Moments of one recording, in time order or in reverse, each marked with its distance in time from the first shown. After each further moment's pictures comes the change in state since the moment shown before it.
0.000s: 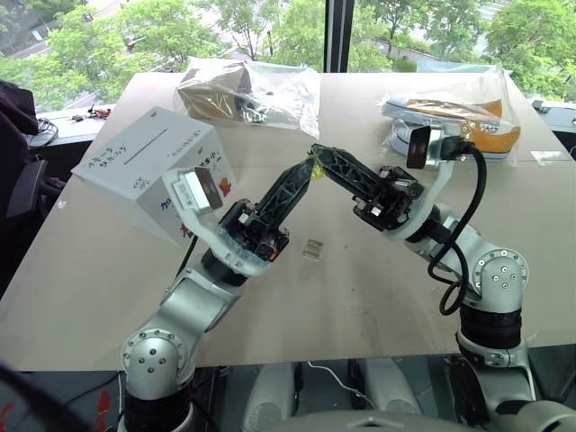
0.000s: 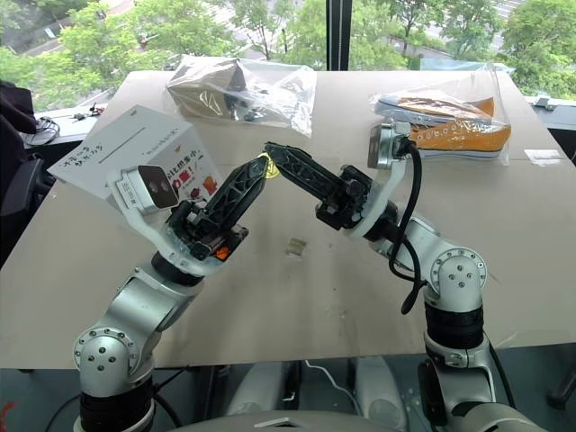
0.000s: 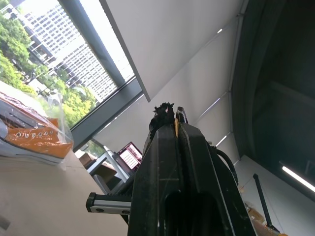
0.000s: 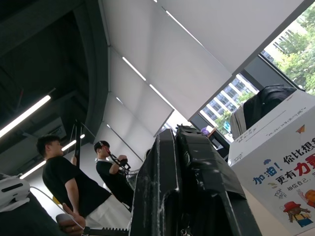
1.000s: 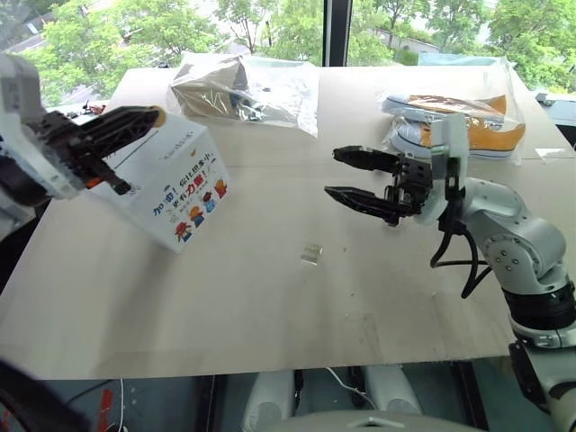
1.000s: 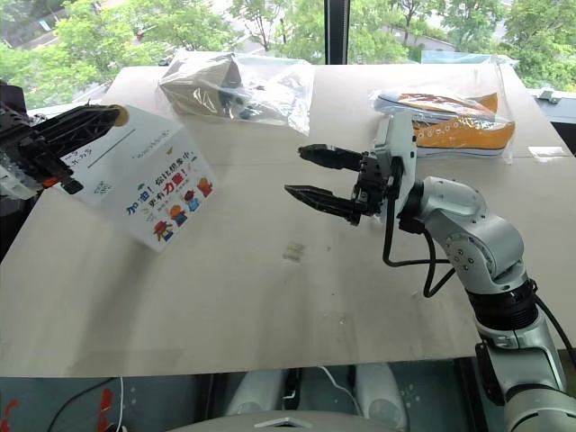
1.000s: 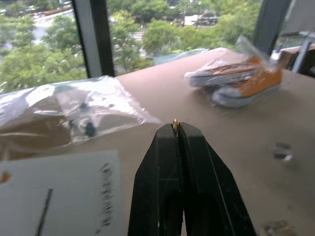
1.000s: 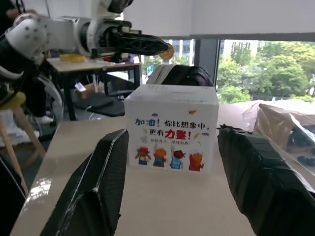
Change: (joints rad) left arm -0.046 0.928 0.509 0.550 0.531 0.128 -0.550; right arm -0.106 -0.363 0.159 0.020 -0.827 -0.375 0.600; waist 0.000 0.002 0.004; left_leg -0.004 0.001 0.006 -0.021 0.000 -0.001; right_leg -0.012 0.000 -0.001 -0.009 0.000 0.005
